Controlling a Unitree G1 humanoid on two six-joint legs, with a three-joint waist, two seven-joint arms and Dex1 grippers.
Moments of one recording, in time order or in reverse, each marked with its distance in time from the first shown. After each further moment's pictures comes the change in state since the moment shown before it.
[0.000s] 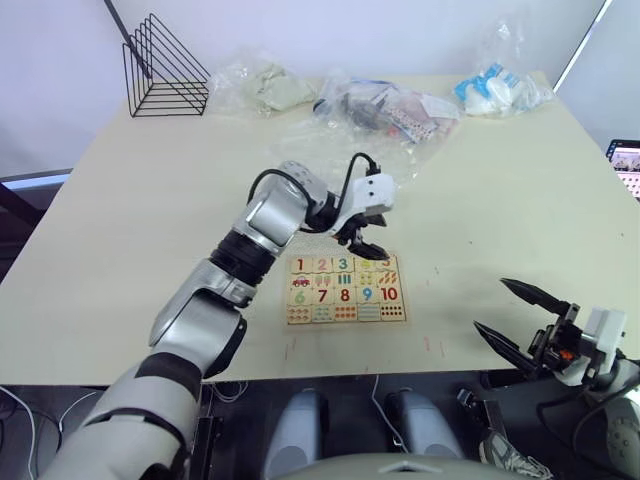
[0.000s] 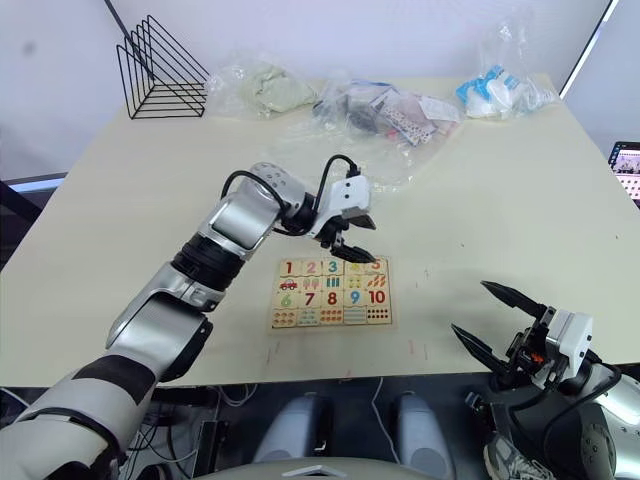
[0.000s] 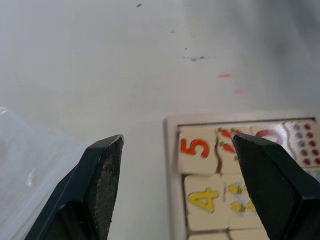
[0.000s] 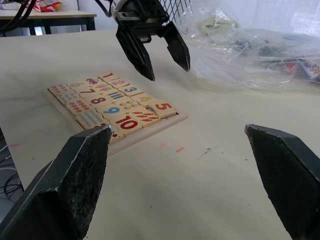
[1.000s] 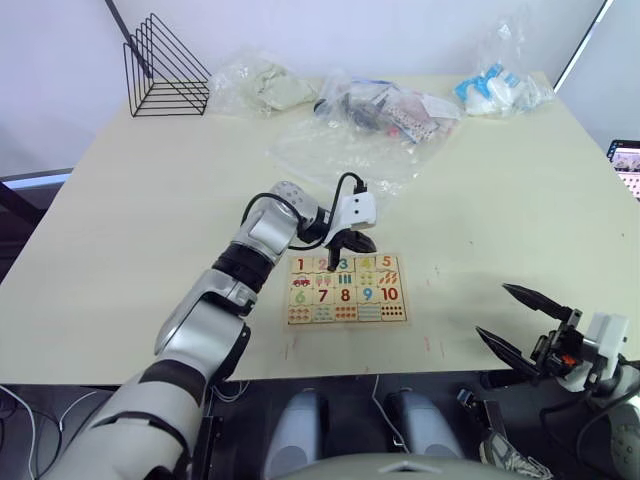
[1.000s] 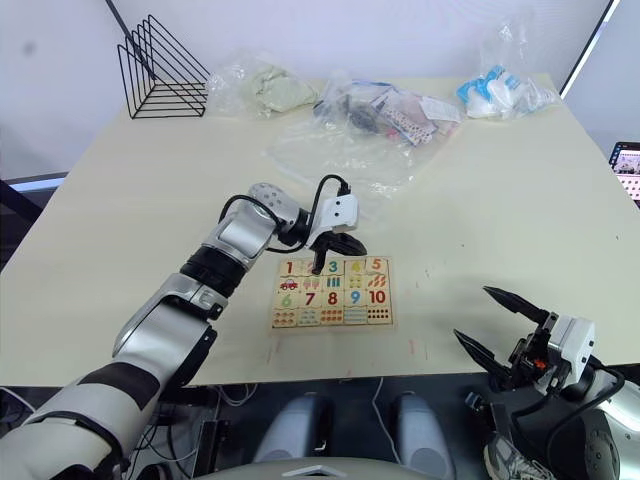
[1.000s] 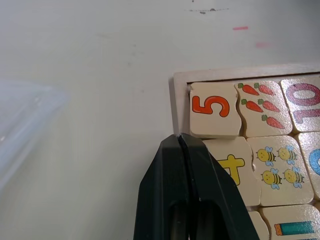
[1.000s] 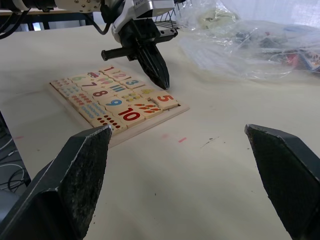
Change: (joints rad) left arm 0.048 -0.040 0.019 0.205 0.060 -0.270 0.010; right arm 0.031 -0.007 -0.004 0.001 0.002 -0.002 0.002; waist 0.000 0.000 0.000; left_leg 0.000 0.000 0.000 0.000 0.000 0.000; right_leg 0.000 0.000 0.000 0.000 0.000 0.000
